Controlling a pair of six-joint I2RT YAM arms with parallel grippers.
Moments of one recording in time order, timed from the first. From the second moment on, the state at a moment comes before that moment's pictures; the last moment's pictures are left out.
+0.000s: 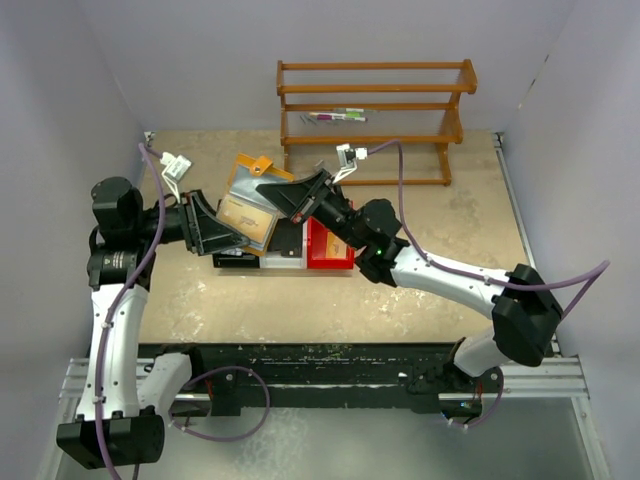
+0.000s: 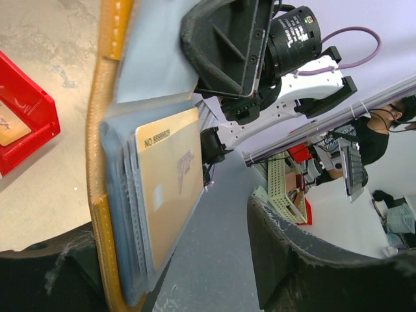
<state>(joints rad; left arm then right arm) 0.10 0.89 1.04 -0.35 1.40 -0.64 0.92 1.50 1.05 0.88 -0.07 0.99</state>
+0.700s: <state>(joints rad) 0.12 1.01 1.22 -0.72 1.23 -0.32 0.79 1.57 1.19 0.66 -0.42 0.96</state>
